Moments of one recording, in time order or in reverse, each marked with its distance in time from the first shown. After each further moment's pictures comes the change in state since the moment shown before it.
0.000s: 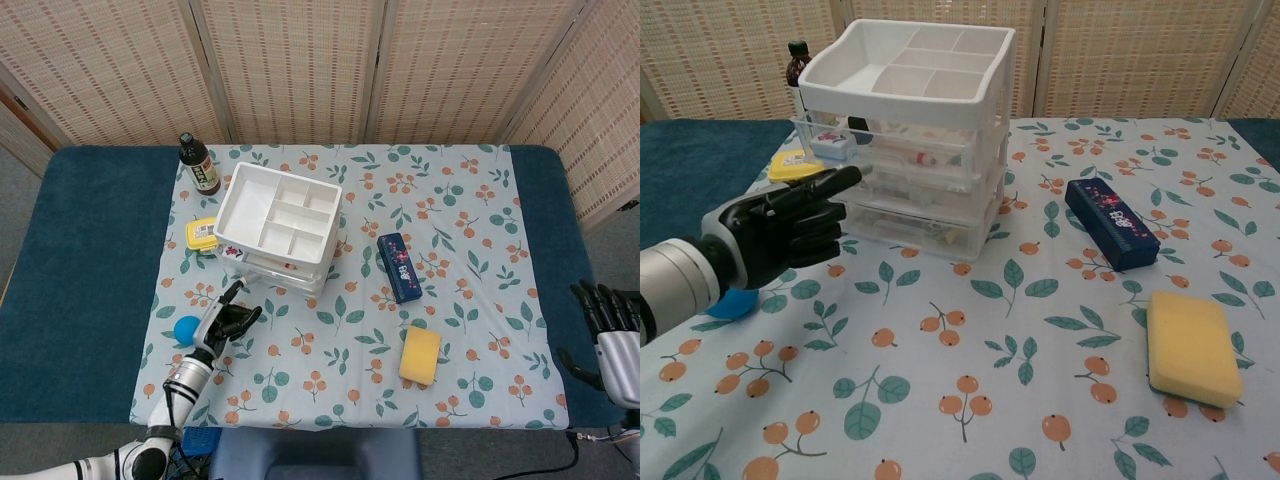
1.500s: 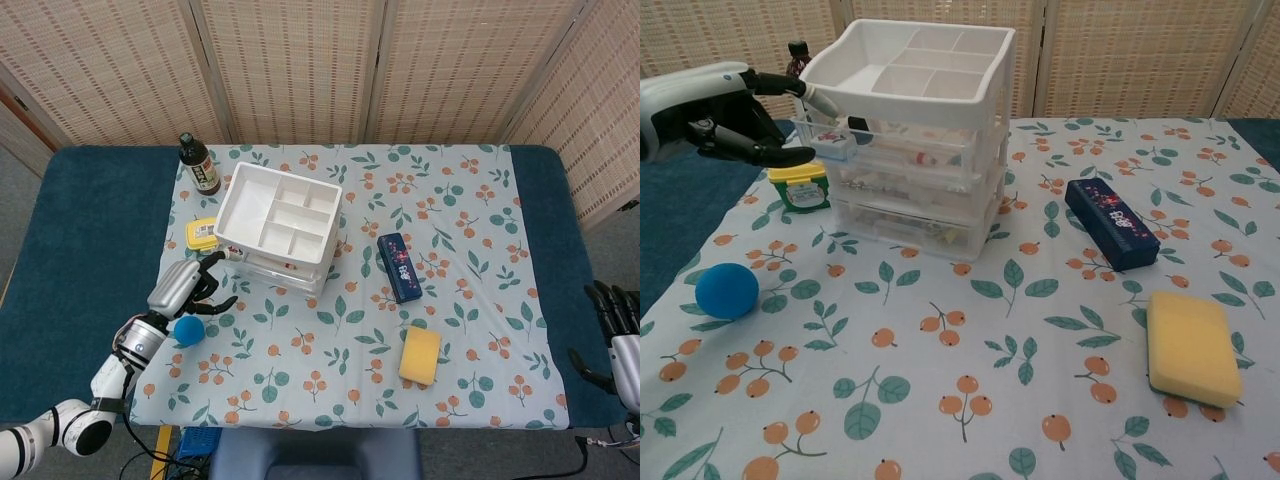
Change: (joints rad) left arm -0.160 0.330 0.067 0.027 0.204 0.067 0.538; right arm -0.020 0.003 0.001 0.023 -0.004 0.035 0.035
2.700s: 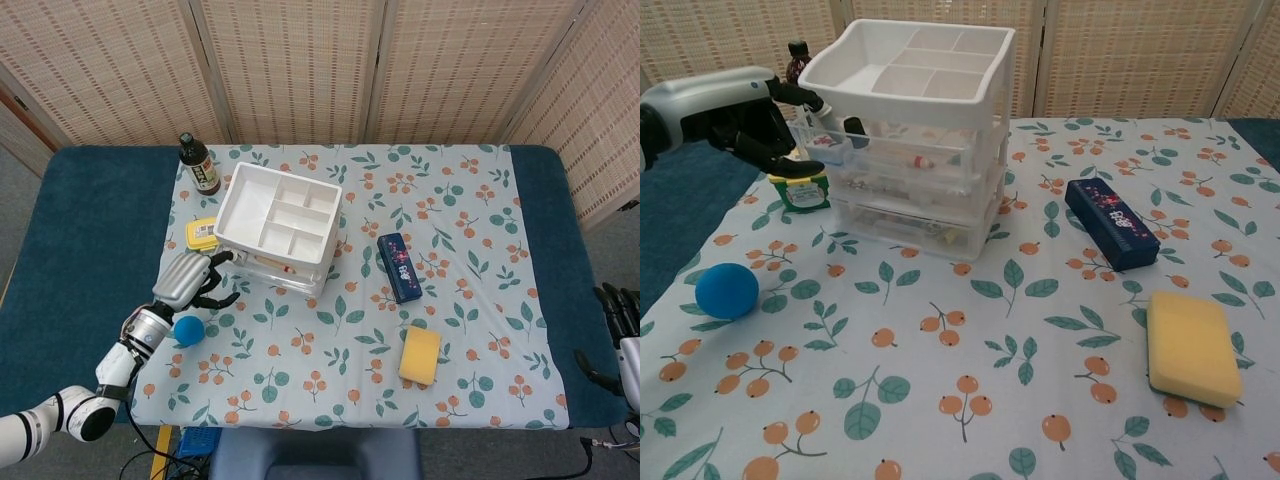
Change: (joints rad) left arm -0.085 0.011 0.035 0.038 -0.052 -0.027 0.170; right arm -0.012 -0.014 0.003 0.039 0.019 -0.002 0.040
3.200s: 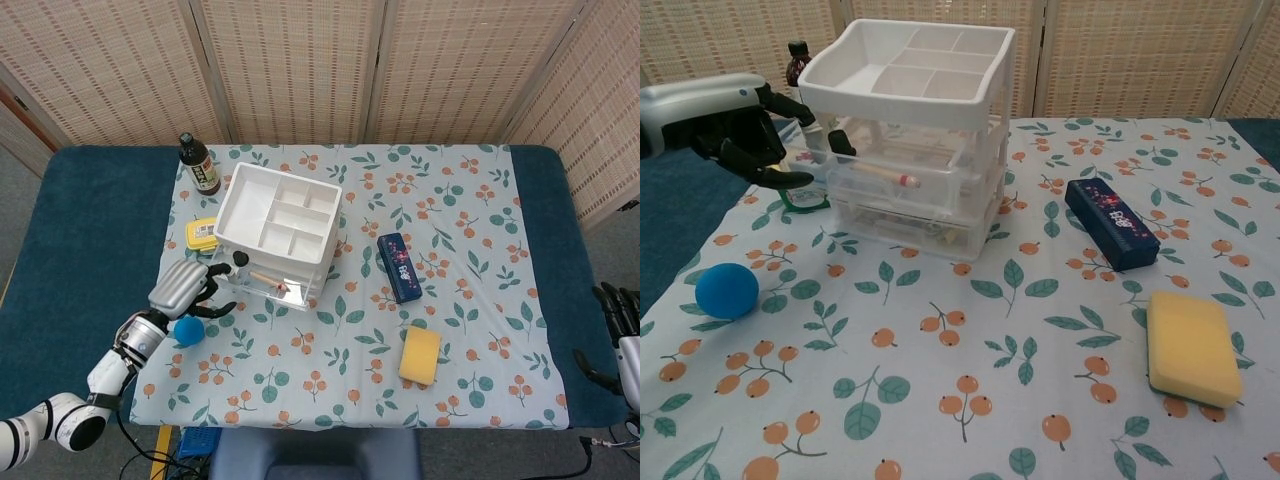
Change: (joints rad) left arm 0.014 0.047 0.040 -0.050 0.029 0.011 0.004; right arm 0.002 0.001 0.002 0.000 0.000 -0.004 -0.001
